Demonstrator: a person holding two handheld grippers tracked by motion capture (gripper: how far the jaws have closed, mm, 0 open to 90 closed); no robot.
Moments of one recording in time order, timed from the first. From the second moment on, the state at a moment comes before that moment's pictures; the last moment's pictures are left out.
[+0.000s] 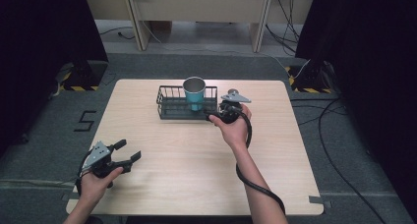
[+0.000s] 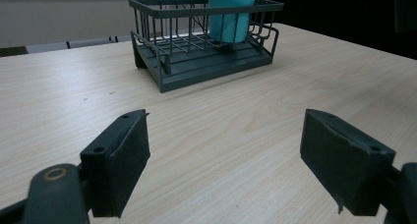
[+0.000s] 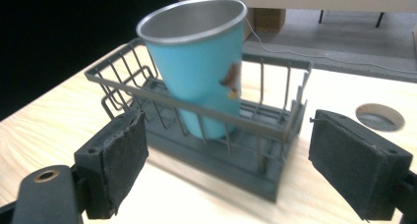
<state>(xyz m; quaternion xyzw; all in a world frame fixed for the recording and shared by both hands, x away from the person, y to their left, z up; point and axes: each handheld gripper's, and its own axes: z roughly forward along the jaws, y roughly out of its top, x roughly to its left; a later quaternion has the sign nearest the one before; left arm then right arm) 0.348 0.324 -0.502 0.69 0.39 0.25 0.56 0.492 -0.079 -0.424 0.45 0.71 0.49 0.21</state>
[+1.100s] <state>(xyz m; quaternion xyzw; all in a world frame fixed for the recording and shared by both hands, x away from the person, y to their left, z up) 0.348 0.326 -0.502 0.69 0.39 0.26 0.56 0.446 -0.137 -0.437 0.46 0.71 0.48 0.22</state>
